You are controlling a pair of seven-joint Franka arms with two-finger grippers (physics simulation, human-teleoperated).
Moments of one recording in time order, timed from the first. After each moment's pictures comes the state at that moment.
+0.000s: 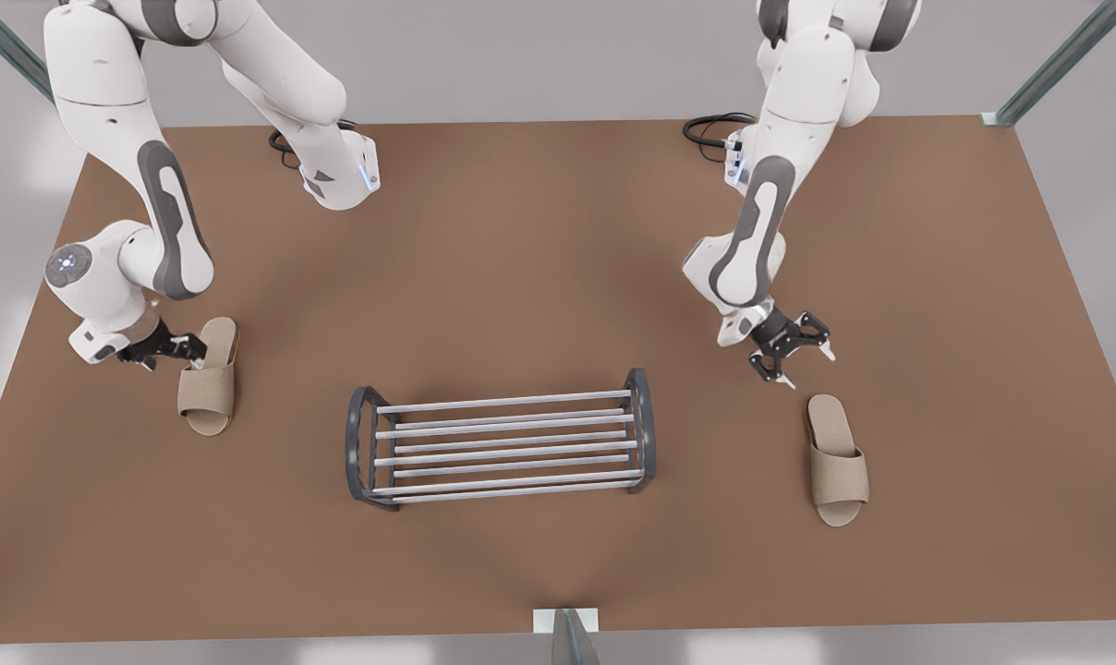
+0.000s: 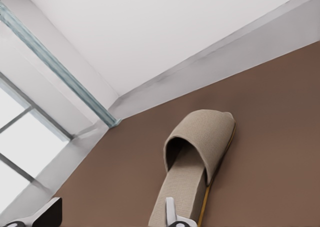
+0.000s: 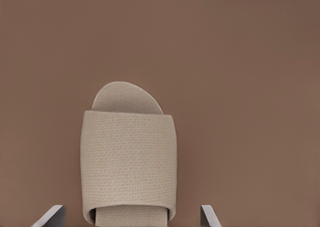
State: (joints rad) left arm -0.85 0.35 0.47 -2.40 1.72 2.15 -2.09; right arm -0.51 0.21 0.09 -2.33 -0.03 2.72 -0.47
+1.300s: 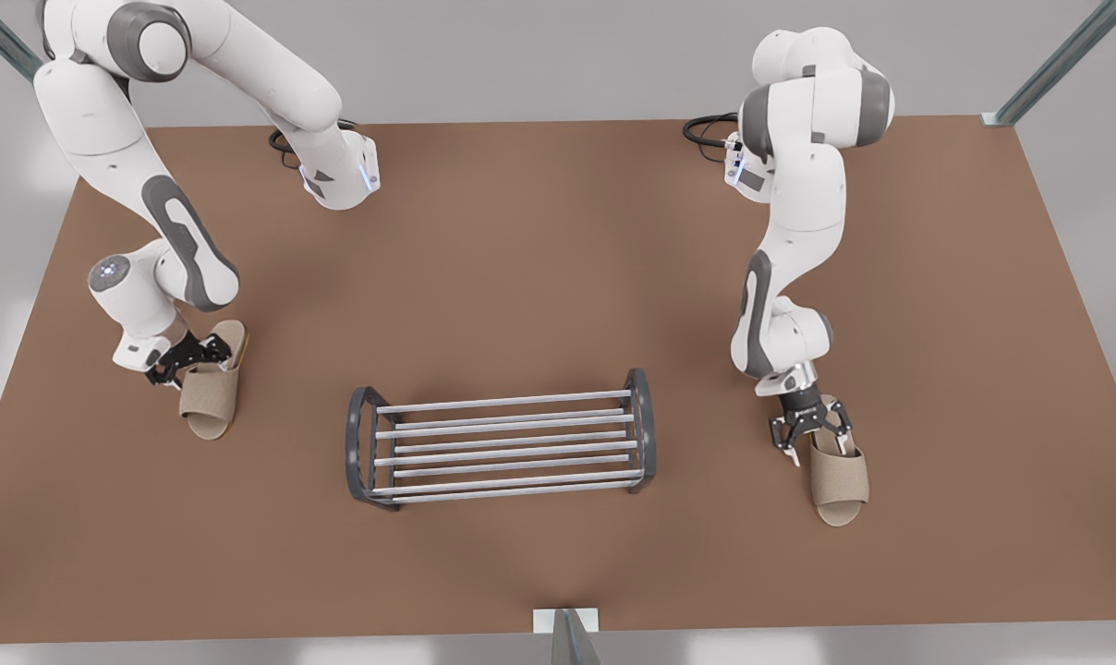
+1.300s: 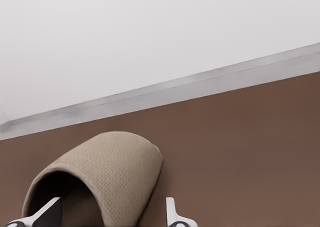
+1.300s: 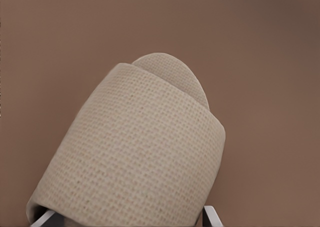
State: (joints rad) left arm -0.58 0.80 0.49 -1.97 2.57 2.46 -2.90; right arm -0.72 0.41 0.28 -2.38 -0.02 3.02 -0.94
